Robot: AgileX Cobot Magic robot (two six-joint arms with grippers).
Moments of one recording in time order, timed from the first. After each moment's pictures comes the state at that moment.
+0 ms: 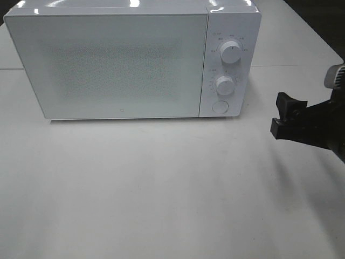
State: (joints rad) left arm 0.00 0.00 -0.52 -0.14 1.07 0.14; right arm 0.64 1.36 -0.19 0.81 -1.08 -0.41
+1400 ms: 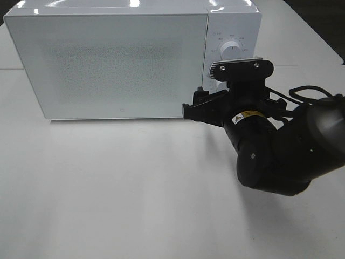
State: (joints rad) left arm 0.00 0.00 -0.52 -0.14 1.07 0.14; right arm 0.73 1.93 -0.66 0.84 -1.13 -0.32
